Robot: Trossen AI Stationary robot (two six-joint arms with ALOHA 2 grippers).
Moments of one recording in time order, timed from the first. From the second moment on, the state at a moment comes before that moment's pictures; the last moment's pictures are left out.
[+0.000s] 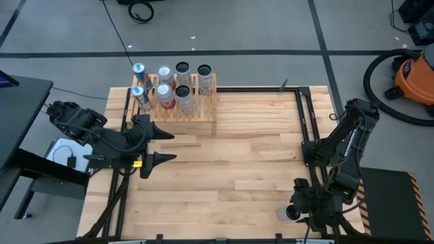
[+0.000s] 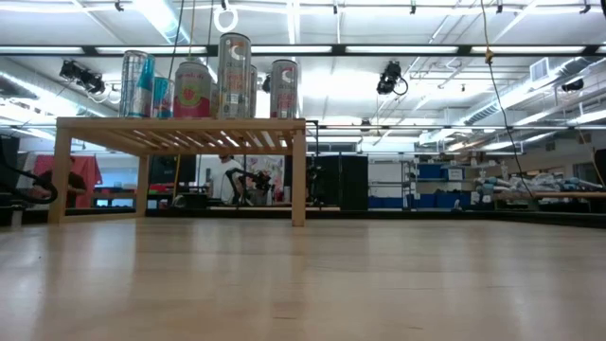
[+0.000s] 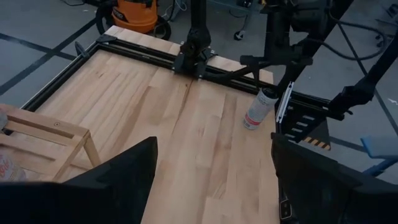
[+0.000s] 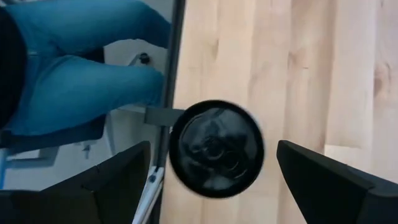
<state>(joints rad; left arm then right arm) -0.55 1.28 1.79 -1.06 -0.58 -0.59 1.10 1.33 1.06 -0.80 0.25 1.00</state>
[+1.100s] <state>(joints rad) -0.55 1.28 1.79 -1.06 -0.58 -0.59 1.09 1.50 1.06 -0.80 0.25 0.99</state>
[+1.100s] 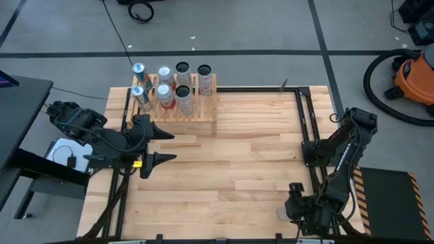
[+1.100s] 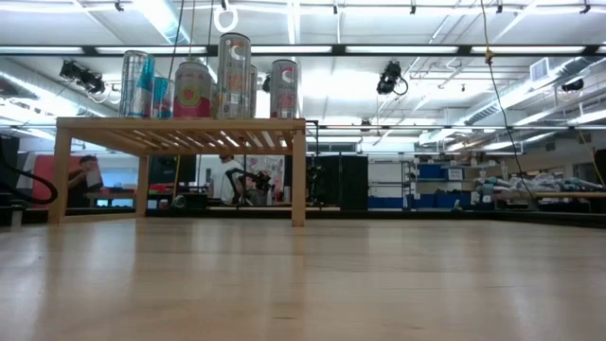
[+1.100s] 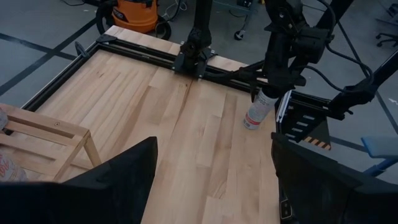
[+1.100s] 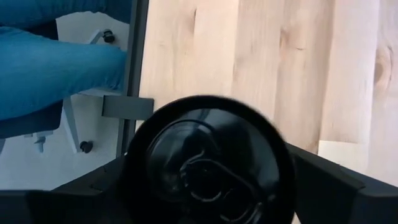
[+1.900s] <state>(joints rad) -0.55 1.28 1.79 -1.06 -0.58 -0.61 0.85 1.50 1.16 -0.86 0.16 0.85</state>
